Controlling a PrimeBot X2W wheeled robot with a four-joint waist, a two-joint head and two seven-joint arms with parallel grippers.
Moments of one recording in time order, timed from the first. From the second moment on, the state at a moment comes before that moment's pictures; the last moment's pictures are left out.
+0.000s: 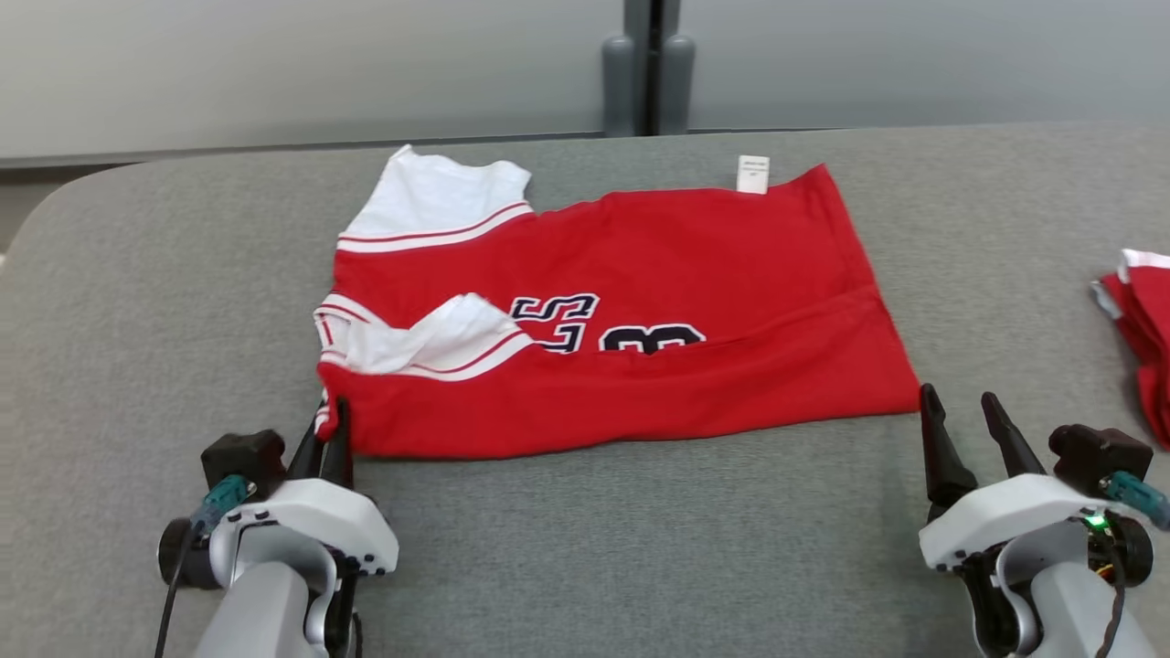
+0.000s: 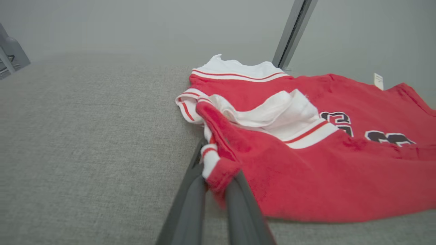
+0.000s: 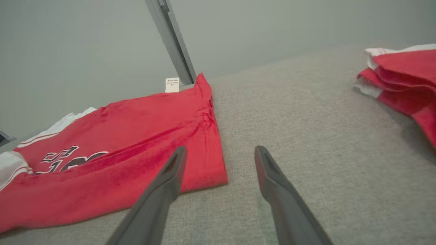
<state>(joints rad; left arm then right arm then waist) -0.38 0.05 -0.09 0.79 -0.32 -0.02 -0.26 -0.27 -0.12 0.07 0.54 0.36 0.13 -0.16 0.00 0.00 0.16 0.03</state>
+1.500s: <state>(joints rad) -0.08 0.11 -0.23 0.54 -0.36 -0.05 -0.17 -0.14 -0.24 0.20 0.62 0.70 0.13 0.01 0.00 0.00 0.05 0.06</state>
